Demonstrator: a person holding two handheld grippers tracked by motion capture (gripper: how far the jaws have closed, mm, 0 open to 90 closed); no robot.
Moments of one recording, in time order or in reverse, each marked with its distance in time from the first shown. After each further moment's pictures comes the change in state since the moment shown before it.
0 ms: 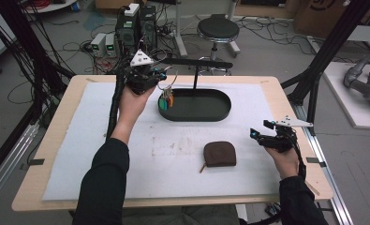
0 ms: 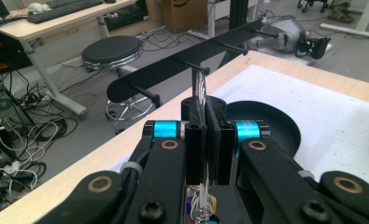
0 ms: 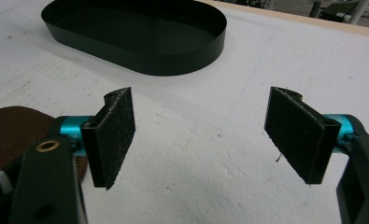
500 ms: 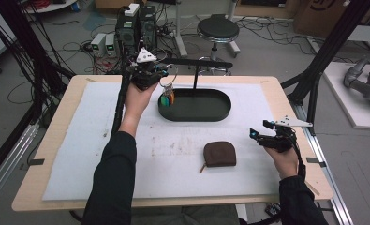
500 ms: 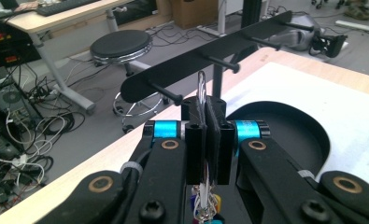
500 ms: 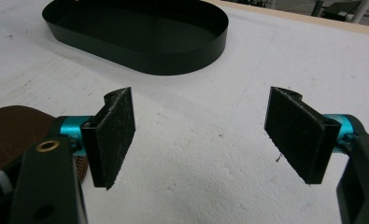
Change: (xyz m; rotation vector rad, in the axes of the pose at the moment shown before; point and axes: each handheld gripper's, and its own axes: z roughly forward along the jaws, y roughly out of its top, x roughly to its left) left arm 0.015 -0.005 0.027 0.014 0.041 -0.028; right arm 0.000 0.000 0.001 0.005 0.007 0.004
